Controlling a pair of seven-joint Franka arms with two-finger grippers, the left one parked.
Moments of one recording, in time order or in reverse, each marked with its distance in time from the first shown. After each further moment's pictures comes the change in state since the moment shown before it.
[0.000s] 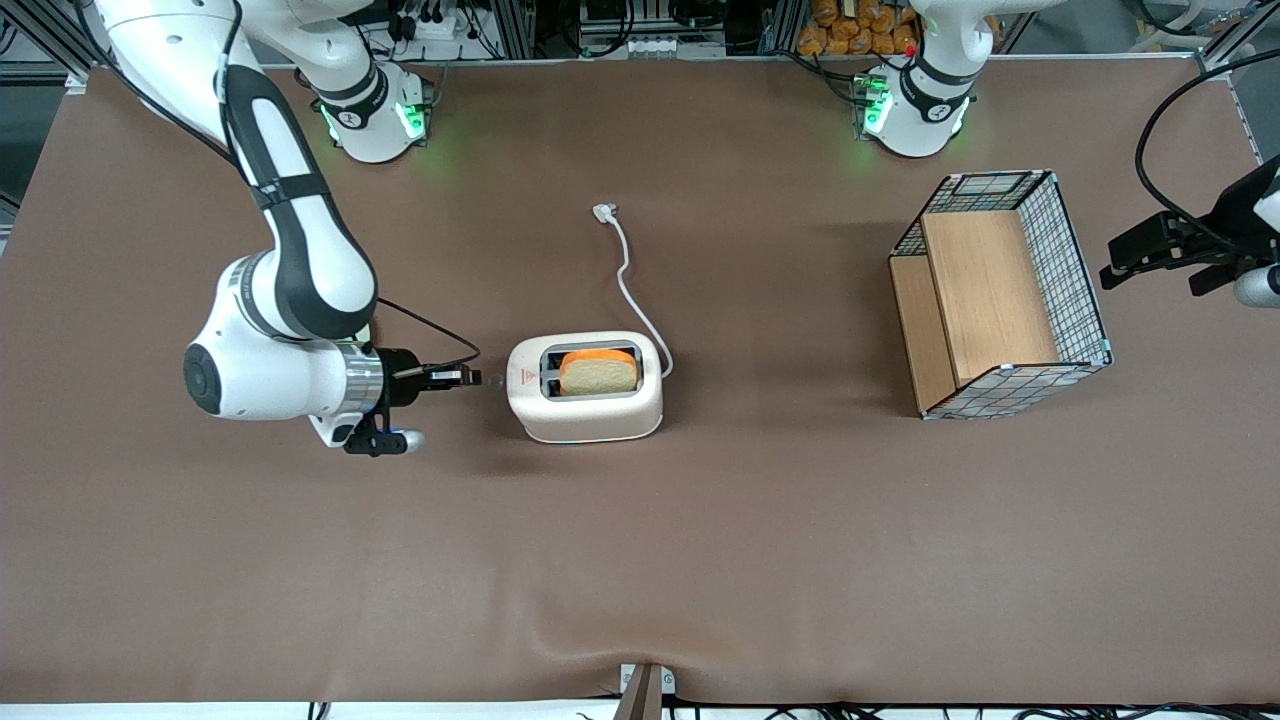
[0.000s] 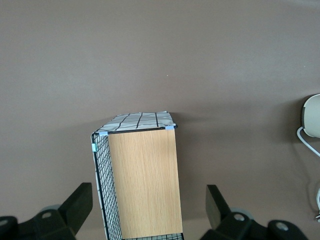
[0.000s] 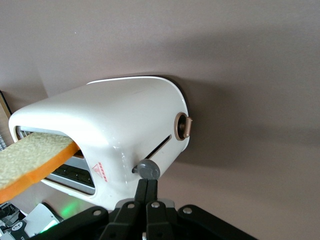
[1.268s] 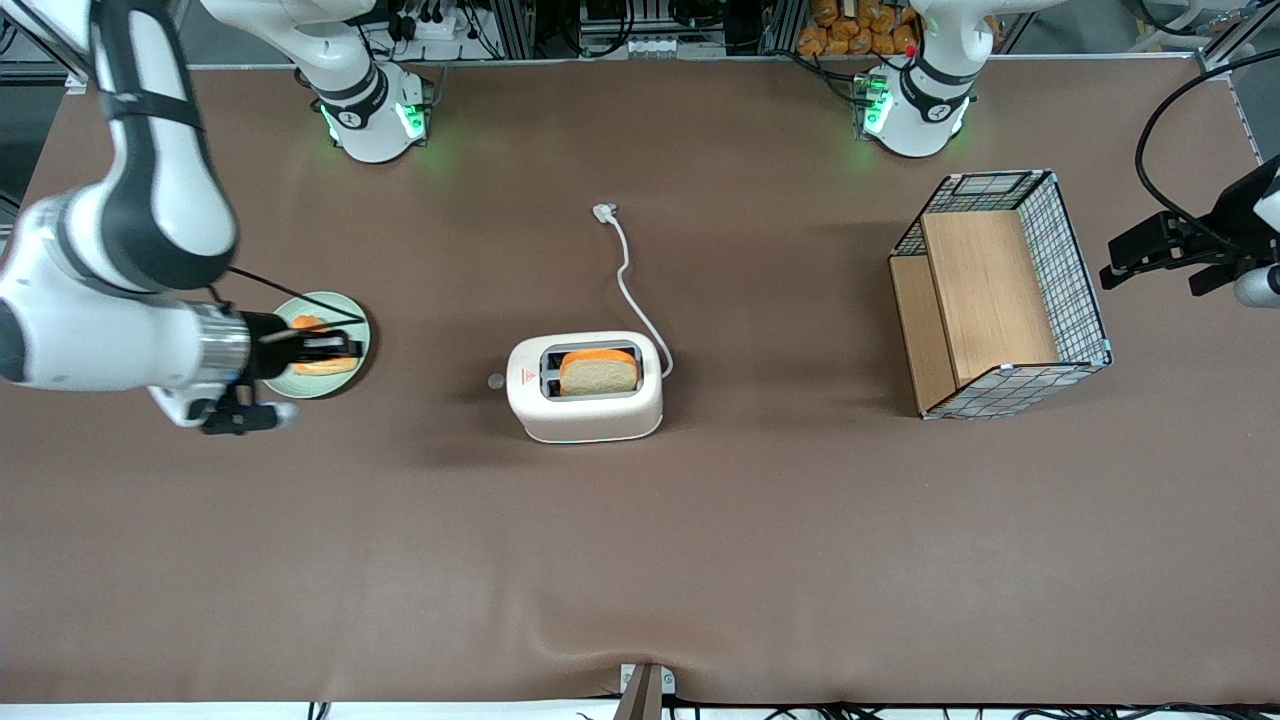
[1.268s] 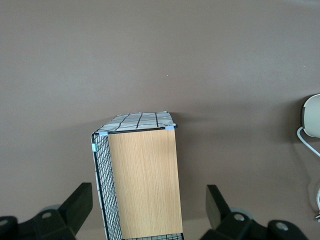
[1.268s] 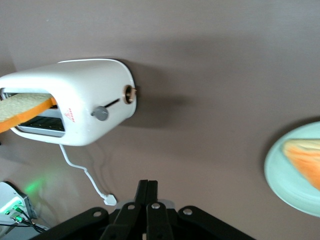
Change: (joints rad) arm -0.129 -0.130 -0.001 0.075 -0.221 -0.259 -0.001
